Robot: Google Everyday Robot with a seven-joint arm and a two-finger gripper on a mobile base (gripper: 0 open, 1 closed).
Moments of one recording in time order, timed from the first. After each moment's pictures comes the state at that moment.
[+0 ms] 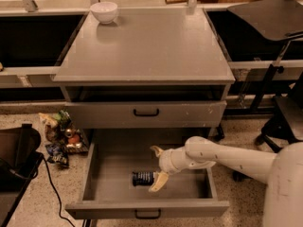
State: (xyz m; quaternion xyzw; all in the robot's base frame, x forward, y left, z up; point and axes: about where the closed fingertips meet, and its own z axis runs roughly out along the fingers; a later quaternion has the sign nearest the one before) arm 0.559 0.000 0.417 -0.64 0.65 0.24 0.34
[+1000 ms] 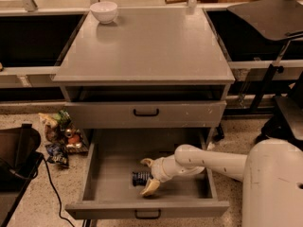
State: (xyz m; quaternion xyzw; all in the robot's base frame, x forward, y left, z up) arm 0.550 0.034 0.353 -0.65 0.64 0.26 0.32
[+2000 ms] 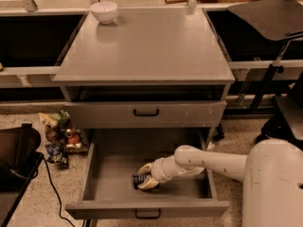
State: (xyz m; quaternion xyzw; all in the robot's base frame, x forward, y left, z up) arm 0.549 0.034 0.350 -0.65 0.64 0.26 0.32
